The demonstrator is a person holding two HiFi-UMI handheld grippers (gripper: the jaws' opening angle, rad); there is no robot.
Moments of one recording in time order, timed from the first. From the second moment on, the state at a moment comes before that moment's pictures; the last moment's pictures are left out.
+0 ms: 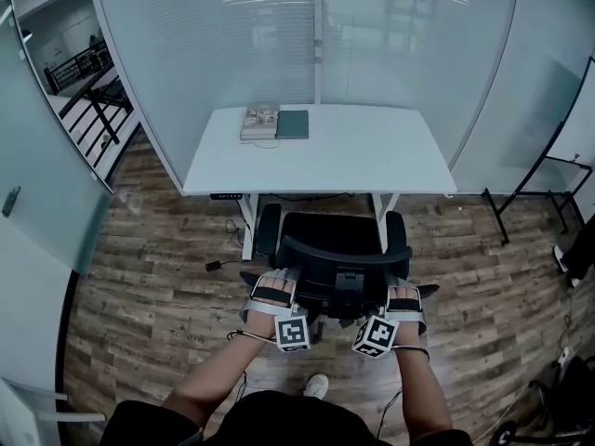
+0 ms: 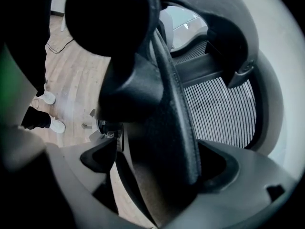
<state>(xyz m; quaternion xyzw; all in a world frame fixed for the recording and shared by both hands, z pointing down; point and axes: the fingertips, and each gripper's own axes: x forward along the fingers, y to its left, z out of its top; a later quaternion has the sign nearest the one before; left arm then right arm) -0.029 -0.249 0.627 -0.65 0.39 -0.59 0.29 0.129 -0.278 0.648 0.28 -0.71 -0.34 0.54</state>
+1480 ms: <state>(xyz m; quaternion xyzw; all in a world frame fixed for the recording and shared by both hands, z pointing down) -0.034 -0.365 0.635 -0.61 0.40 -0.63 0.27 0.123 -0.419 0.646 0.26 -0.72 -0.38 0.51</state>
